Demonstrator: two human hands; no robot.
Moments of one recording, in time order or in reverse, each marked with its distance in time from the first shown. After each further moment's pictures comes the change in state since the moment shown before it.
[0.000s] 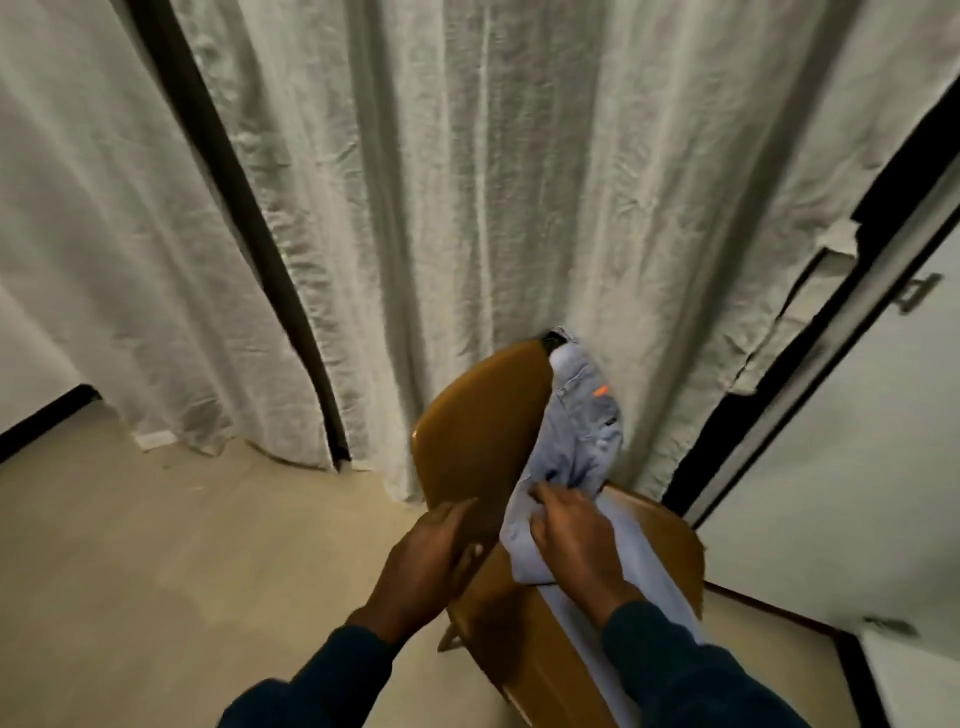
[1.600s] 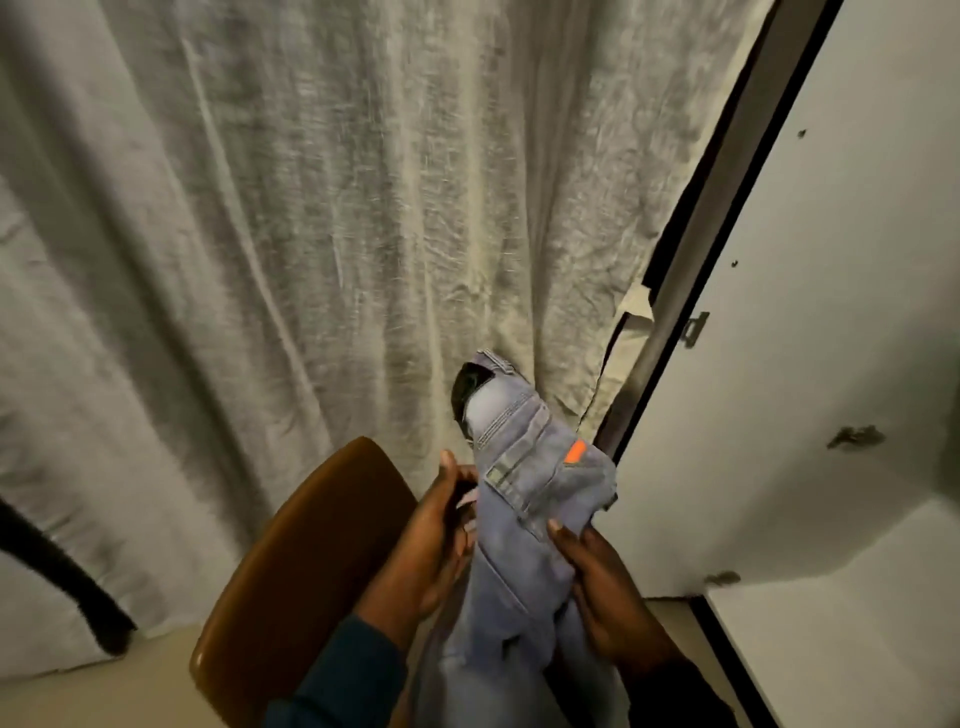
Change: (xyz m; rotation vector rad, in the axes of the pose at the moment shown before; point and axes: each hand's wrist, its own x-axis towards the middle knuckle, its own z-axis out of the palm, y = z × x) left_hand 0.227 0.150 0.003 -1.586 -0.522 -0.256; right_hand 0.058 0.128 -0.085 1.414 0.318 0.638
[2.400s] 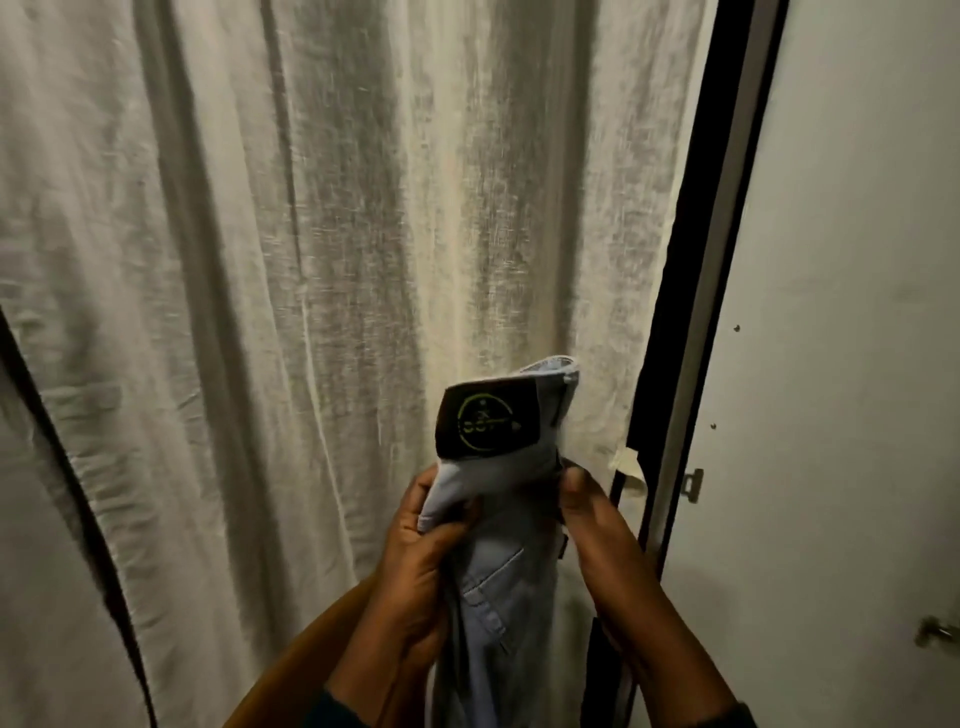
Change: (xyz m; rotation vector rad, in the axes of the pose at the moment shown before) left_hand -0.104 0.074 0.137 0.054 0.042 0.813; right_hand -0.100 -0.209 0.038 -0.405 -0.264 -0.658
